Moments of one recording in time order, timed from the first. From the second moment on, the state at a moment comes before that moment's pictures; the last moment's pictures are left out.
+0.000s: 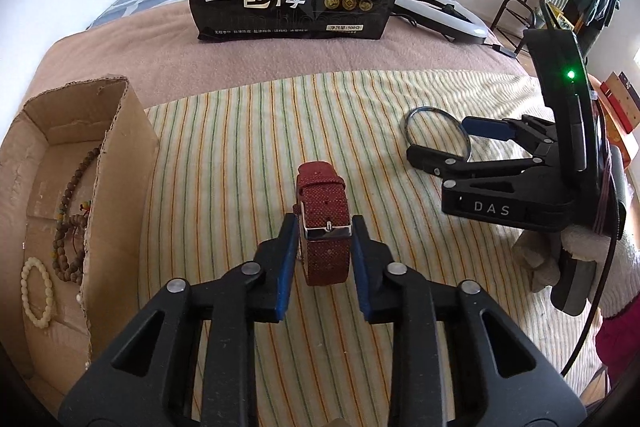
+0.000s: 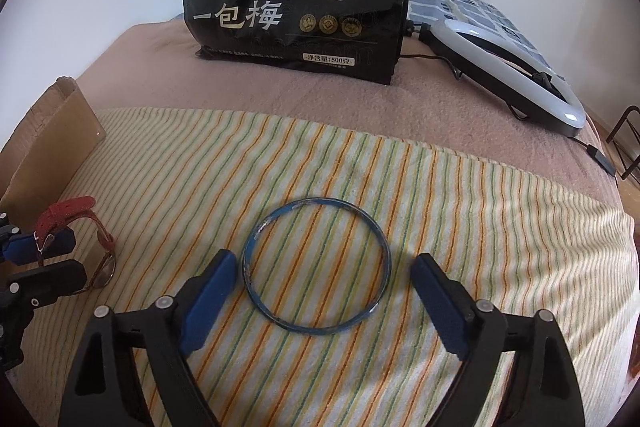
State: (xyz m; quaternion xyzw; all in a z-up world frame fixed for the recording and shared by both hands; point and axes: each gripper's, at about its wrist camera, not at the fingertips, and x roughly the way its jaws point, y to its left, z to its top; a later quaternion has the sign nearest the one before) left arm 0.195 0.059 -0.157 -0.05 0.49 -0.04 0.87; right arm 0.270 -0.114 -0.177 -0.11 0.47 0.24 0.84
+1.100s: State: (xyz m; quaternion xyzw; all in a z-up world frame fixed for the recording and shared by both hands) left arm 0.159 0.068 -0.100 -0.05 0.43 -0.04 0.90; right arm 0.219 -0.115 -0.105 -0.11 0.43 0.25 0.86
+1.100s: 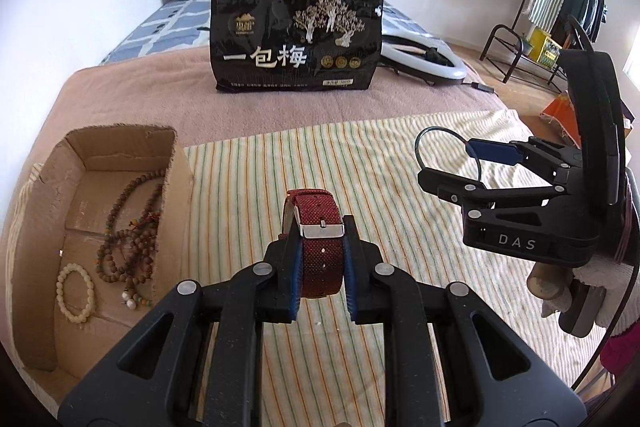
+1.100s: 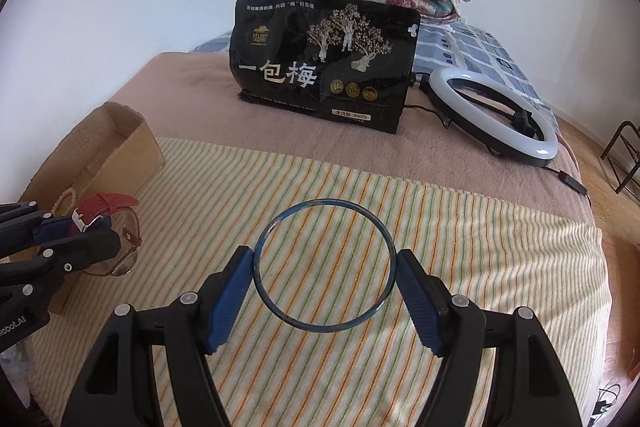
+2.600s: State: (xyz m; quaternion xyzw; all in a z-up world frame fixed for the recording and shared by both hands) left arm 0.053 0.216 -0.053 -0.08 0.37 0.07 0.92; right arm 0.131 0.025 -0.035 -0.10 0.37 0.37 0.85
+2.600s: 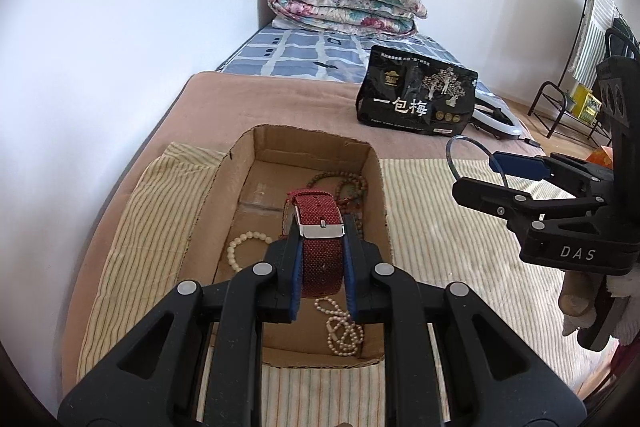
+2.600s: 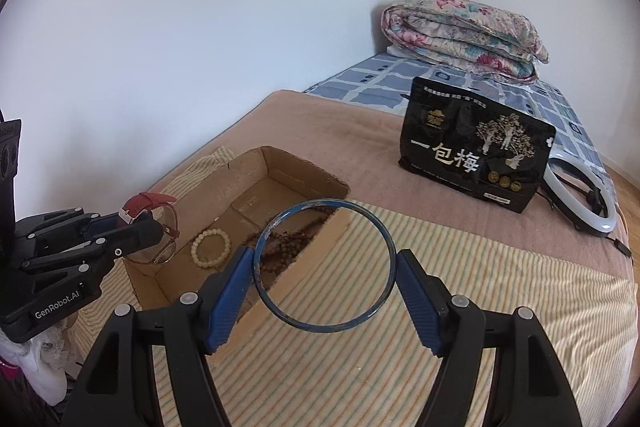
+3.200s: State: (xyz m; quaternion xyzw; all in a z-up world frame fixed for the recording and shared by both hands) left arm 0.041 0.268 -0.077 -0.13 0.40 0.09 0.90; right arm 0.133 0.097 -0.064 -0.11 0.39 0.39 0.82
